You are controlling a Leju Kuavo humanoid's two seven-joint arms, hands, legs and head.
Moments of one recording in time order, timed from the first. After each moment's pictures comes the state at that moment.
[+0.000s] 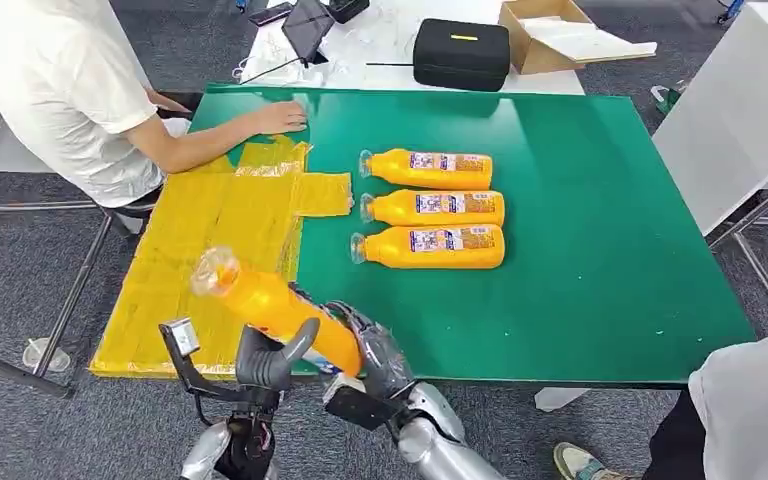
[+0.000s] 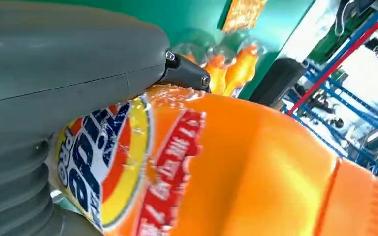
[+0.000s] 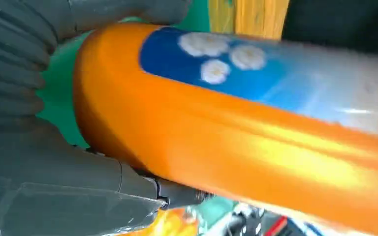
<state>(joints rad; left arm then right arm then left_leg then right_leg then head) -0.04 -0.22 -0.43 -1.18 0.59 -0.04 -0.59 -0.28 0.22 0.60 -0.69 0.49 -0.39 -0.63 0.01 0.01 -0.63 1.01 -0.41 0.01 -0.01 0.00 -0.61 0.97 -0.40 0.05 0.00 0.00</state>
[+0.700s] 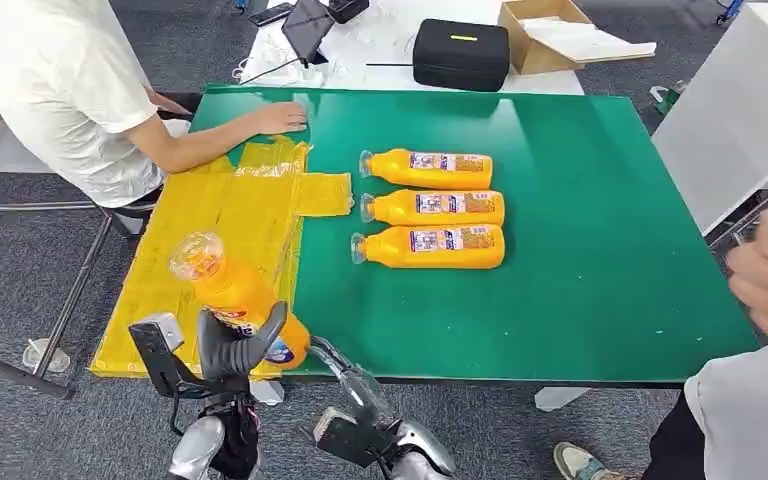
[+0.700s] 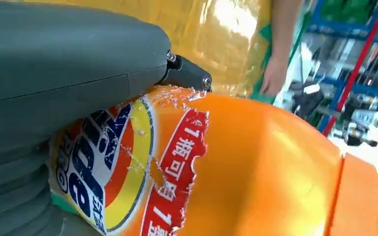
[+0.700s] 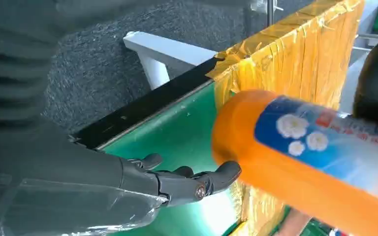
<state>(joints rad) -0.05 -0.22 -0.38 -1.23 0.27 0.38 -0.63 -0.19 0.24 0.64 -0.70 0.41 -0.30 -0.63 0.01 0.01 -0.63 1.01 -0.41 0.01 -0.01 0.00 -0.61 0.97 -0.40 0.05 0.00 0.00</state>
